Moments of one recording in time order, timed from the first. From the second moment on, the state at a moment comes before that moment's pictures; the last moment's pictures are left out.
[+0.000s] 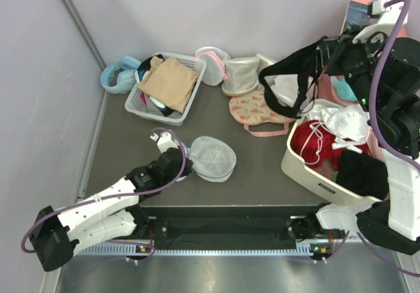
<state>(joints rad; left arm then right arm) -0.85 0.89 0.52 -0.32 -0.41 -0.94 0.49 1.25 2.12 -0.82 0.28 0.12</state>
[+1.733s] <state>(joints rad) -0.84 0.84 0.51 -0.32 -0.36 -0.91 0.36 0.86 1.34 -0.87 0.49 0.36</state>
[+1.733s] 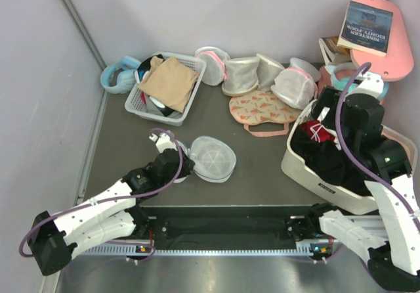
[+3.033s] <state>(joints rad) -0.27 0.93 0.47 -0.48 -0.18 -0.97 0.36 1.04 1.37 -0.76 0.20 0.28</state>
